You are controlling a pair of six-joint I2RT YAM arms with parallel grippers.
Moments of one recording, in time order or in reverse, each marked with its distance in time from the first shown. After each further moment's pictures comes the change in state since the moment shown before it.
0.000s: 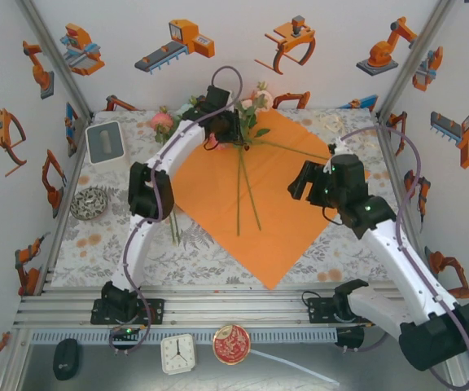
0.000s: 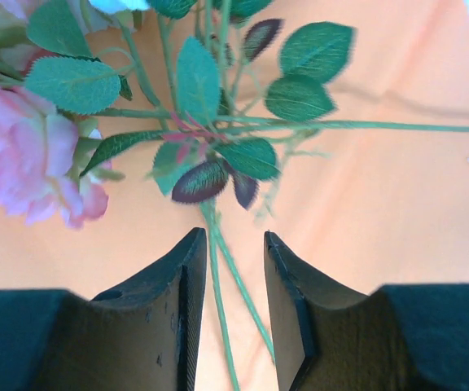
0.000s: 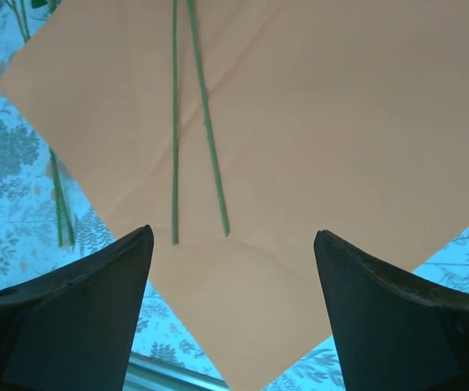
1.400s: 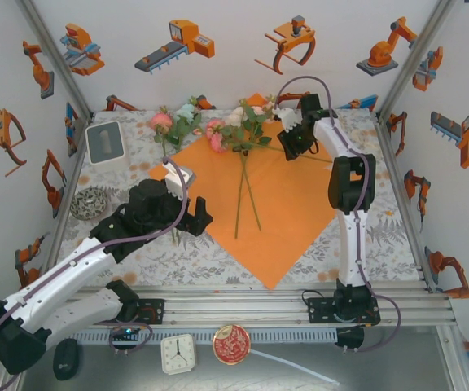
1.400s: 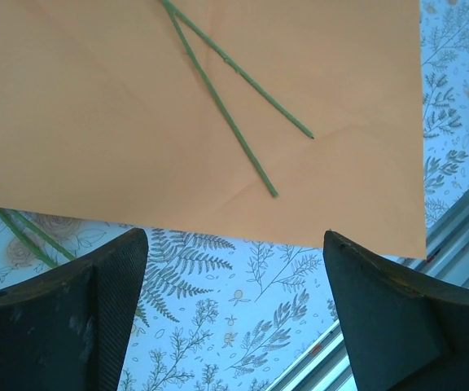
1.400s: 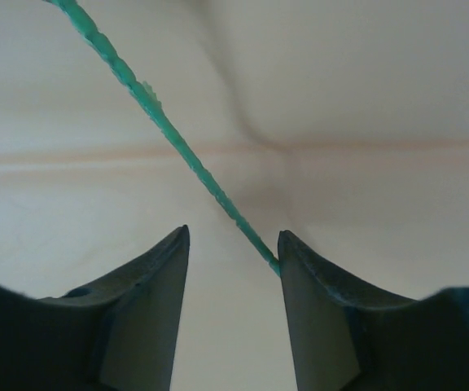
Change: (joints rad) left arm -0.216 -1.541 -1.612 0.347 -0.107 0.247; right arm -0.185 1.399 1.190 -0.317 -0.271 -1.069
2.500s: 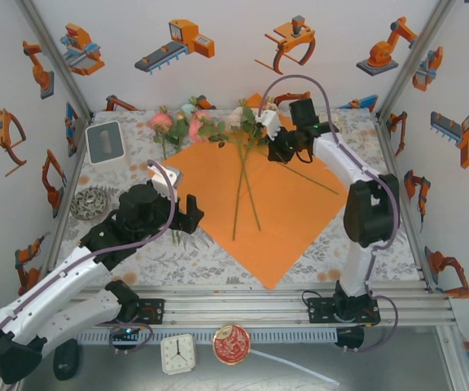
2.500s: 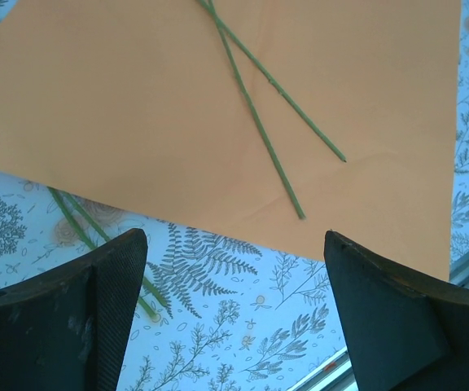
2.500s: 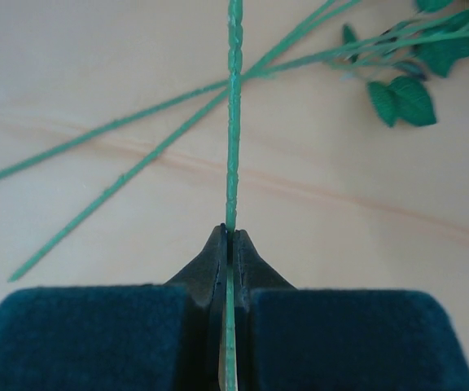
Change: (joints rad) left arm 0.000 -0.098 -0.023 -0.022 -0.152 -0.039; right arm 0.153 -0.534 -0.554 0.294 -0.179 -0.014
